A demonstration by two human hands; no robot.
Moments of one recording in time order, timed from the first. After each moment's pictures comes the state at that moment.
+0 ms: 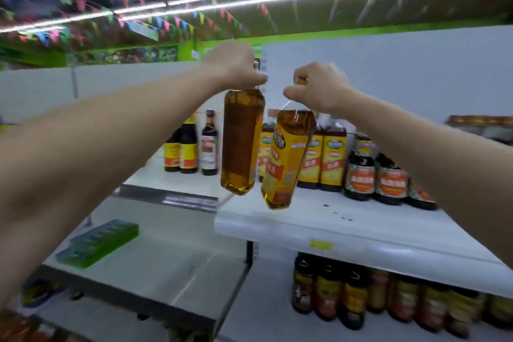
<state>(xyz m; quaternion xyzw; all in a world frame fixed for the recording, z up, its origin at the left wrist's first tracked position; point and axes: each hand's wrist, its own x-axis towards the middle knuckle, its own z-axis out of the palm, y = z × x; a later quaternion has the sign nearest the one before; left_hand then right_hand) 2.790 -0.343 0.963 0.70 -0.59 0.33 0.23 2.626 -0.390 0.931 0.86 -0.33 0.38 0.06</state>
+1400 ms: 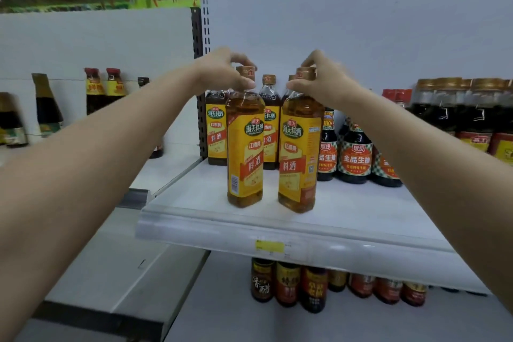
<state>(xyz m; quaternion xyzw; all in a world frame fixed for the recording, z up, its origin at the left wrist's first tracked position) 2.762 -0.474 0.907 0.62 -0.69 -0.07 0.37 2.566 -0.529 0.885 0.82 -0.41 0.39 -0.04</state>
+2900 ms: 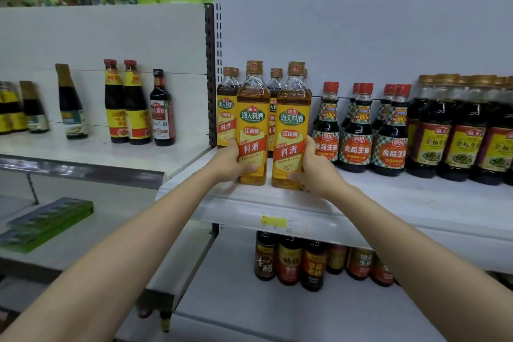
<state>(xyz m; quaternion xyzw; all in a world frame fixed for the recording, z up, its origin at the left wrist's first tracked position) 2.762 -0.465 0.743 0.69 -0.61 -0.16 0.36 2.567 -0.517 0.734 0.84 -0.48 0.24 -0.13</state>
